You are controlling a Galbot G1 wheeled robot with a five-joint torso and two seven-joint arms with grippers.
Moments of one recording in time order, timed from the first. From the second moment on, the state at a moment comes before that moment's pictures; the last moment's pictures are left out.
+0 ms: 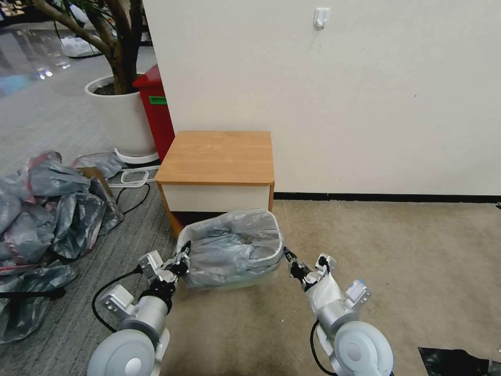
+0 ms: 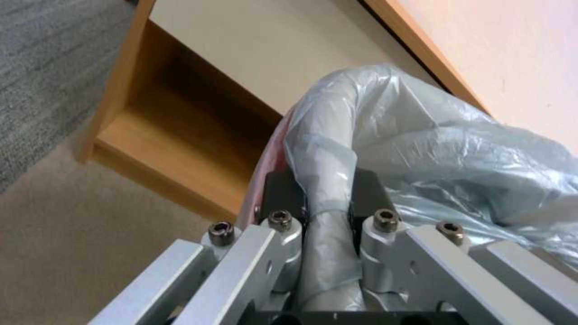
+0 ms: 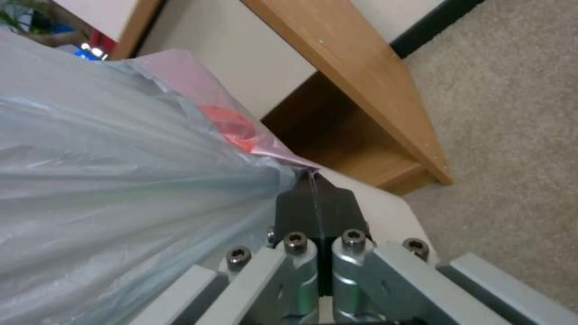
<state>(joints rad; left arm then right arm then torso) 1.63 -1.21 -0.47 -2.25 -1.04 0.18 -0.32 -1.49 1.38 0.31 2.03 0.90 -0.29 0.16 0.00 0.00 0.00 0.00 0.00</state>
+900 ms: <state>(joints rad) 1.63 -1.19 -0.50 -2.20 -0.98 0.19 -0.32 -1.59 1.35 0.37 2.20 0.86 -0.28 0.11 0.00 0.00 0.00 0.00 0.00</state>
